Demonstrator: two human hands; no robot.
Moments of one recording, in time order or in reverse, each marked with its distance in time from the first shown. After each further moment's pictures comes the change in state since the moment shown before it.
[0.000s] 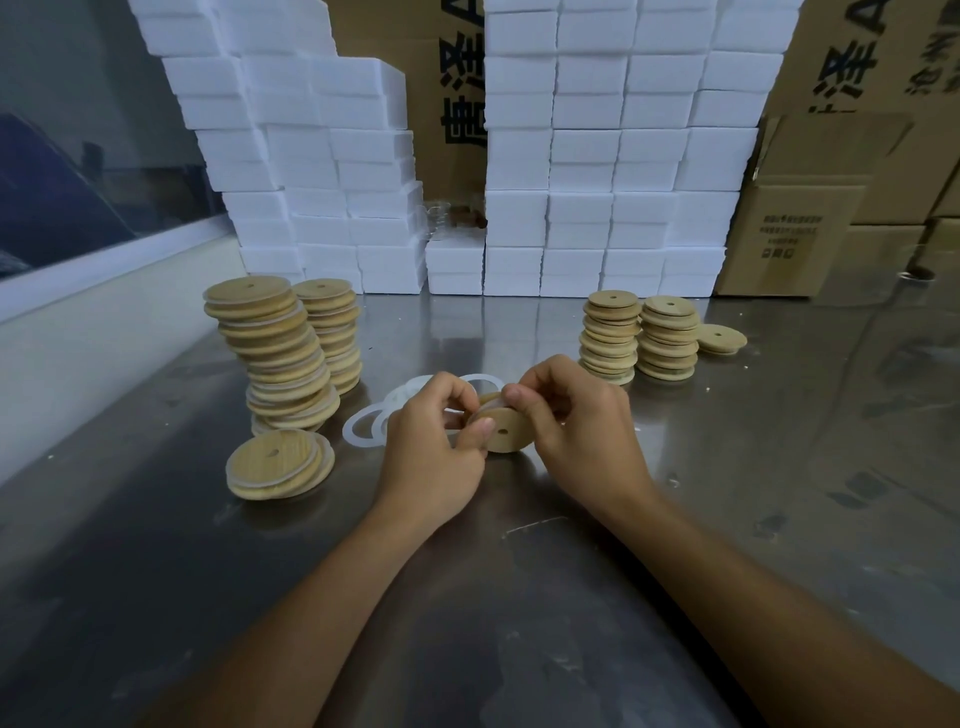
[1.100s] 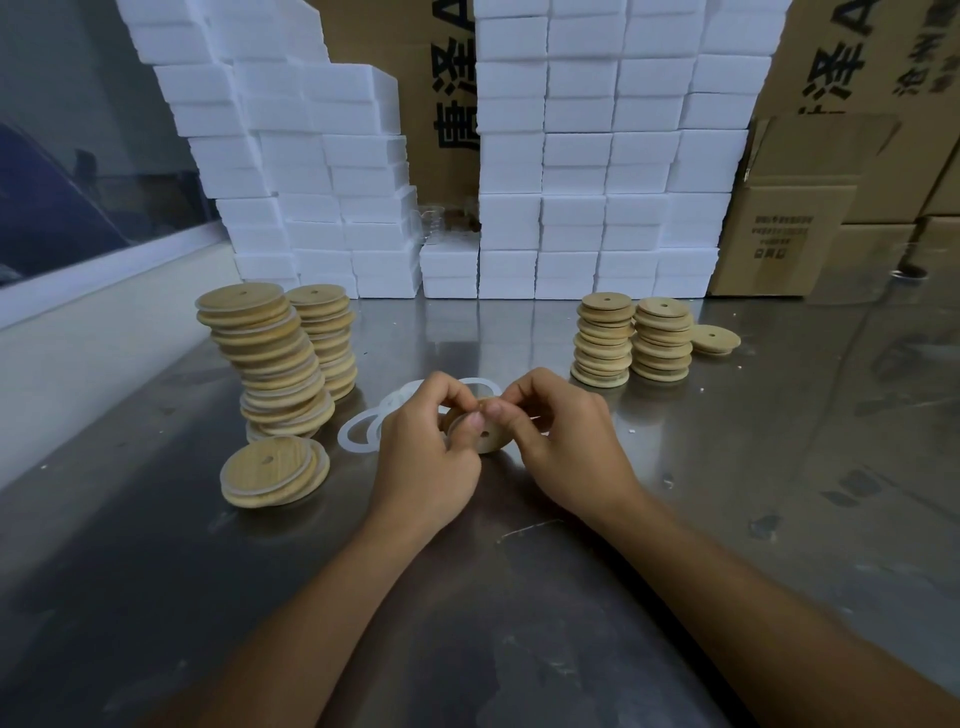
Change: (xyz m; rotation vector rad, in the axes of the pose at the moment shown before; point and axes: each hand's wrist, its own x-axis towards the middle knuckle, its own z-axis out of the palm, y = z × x) left_hand -0.001 0.003 0.002 0.060 0.058 0.132; right_hand -0.002 -0.002 0.002 0.043 -0.141 0.082
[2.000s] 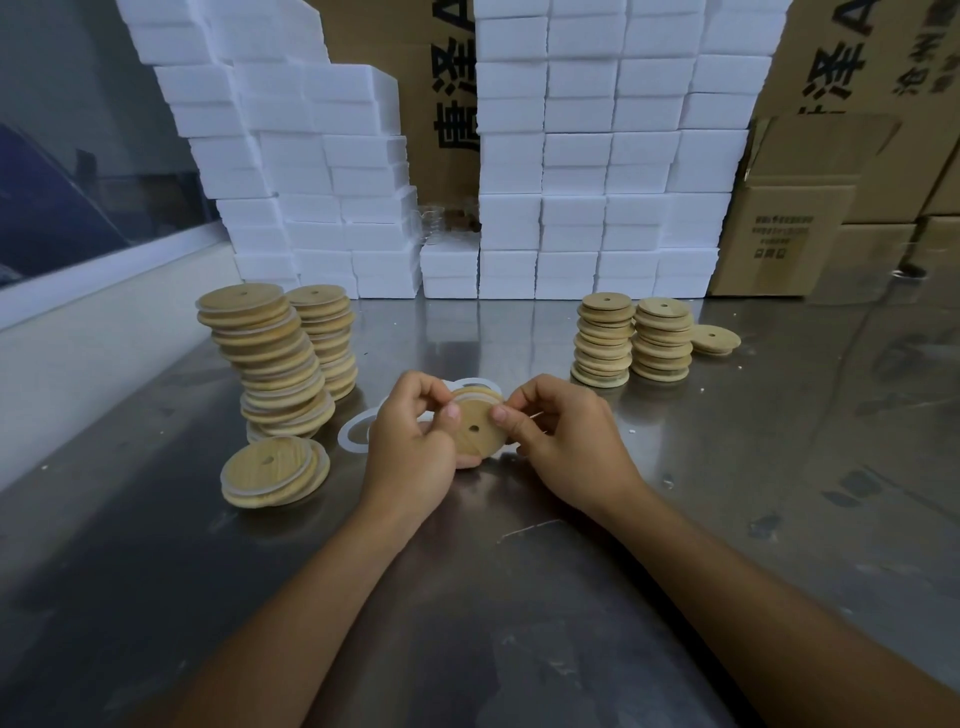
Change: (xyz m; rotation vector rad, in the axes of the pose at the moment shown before) left_hand 0.005 -0.001 -0.003 -0.256 0.055 -0.207; right_hand 0.003 0.007 0.000 0.045 -0.023 0.158
